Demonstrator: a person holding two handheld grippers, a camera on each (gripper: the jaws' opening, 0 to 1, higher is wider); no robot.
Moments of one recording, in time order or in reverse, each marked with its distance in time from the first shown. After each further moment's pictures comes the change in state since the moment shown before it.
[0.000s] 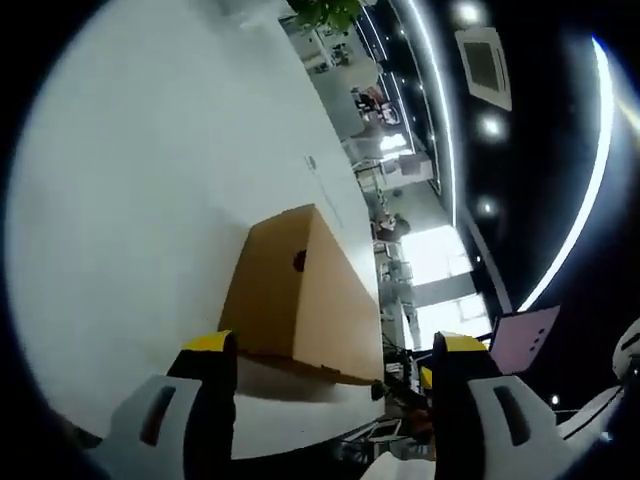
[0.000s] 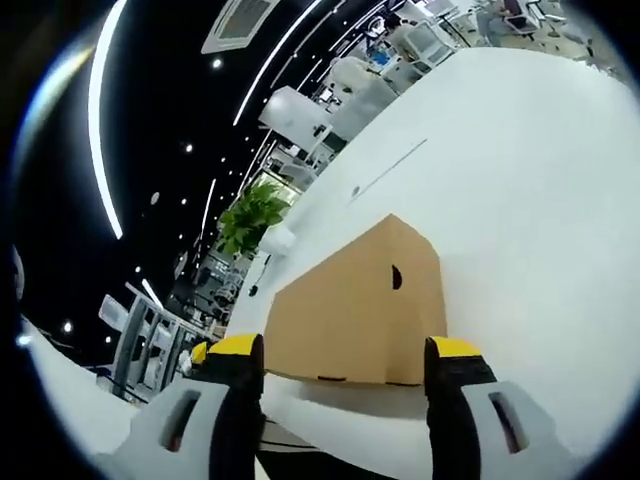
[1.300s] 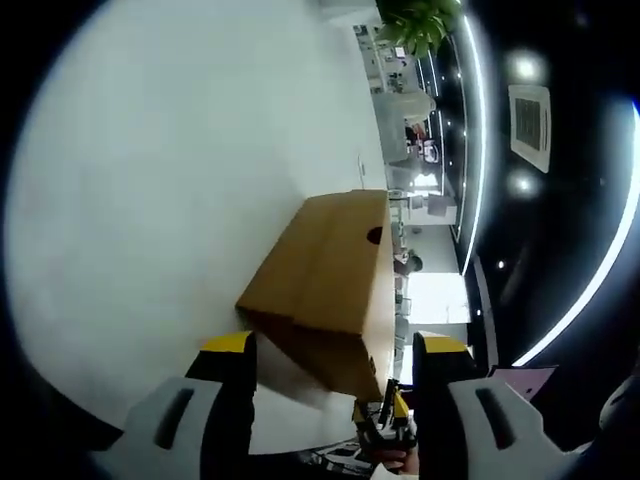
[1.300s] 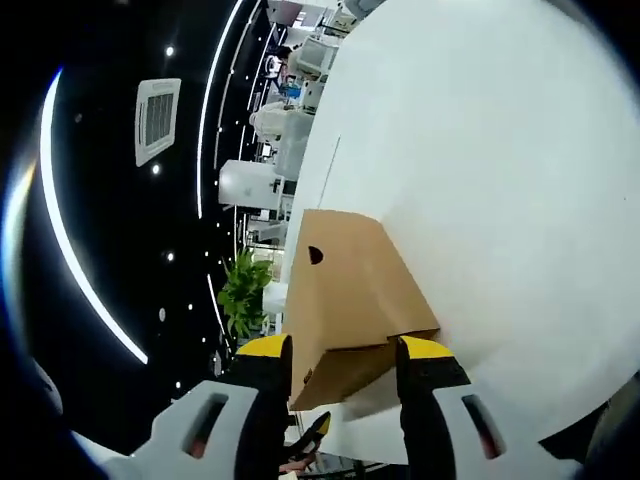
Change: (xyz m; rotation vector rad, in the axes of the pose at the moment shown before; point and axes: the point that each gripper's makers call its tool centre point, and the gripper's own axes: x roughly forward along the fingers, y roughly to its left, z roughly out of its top) left arm 0.025 0.031 -0.038 -0.269 -0.054 0.015; right arm -0.002 -0.027 -0.031 0.548 -0.192 0.015
